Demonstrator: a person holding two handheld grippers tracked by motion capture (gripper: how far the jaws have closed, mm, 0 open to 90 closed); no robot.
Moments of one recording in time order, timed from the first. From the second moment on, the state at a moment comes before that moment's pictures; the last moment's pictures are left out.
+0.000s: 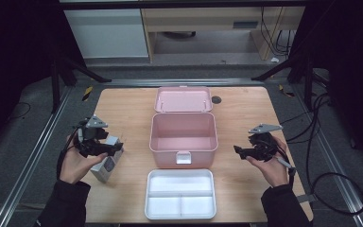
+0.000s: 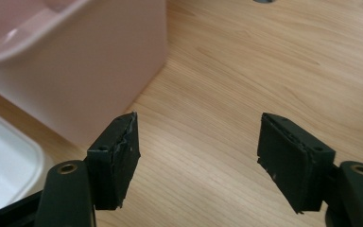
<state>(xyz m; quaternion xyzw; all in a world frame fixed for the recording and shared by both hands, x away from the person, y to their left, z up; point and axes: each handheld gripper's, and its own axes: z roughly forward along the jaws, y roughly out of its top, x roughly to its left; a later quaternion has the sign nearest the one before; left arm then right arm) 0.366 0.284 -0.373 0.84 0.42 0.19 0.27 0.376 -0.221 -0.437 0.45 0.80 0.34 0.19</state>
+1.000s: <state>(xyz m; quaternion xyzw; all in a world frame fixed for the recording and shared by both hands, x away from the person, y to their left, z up) 0.397 0.310 -0.446 0.84 0.51 0.09 0.14 0.378 -0.225 -0.452 0.46 0.82 0.30 0.19</state>
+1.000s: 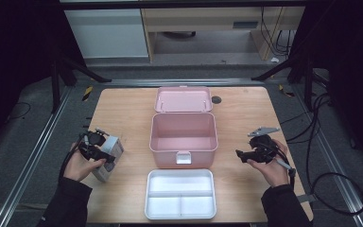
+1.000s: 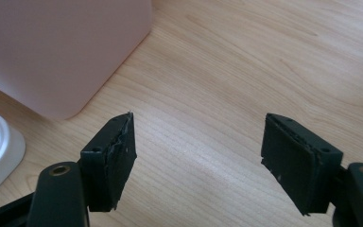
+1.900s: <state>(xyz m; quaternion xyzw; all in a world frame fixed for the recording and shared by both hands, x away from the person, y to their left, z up) 0.381 0.299 -0.398 0.84 0.49 0.13 0.18 0.379 -0.227 -0.453 0.46 0.81 0.30 0.19</state>
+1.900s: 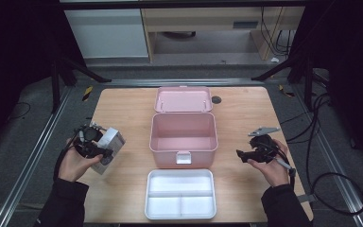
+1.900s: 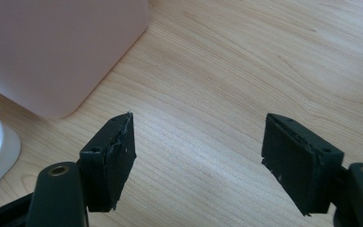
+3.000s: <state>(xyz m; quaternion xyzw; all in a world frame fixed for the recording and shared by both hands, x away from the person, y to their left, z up) 0.418 0.197 -0.294 0.88 0.36 0.14 0.26 0.379 -0.230 -0.452 0.46 0.81 0.30 0.19</state>
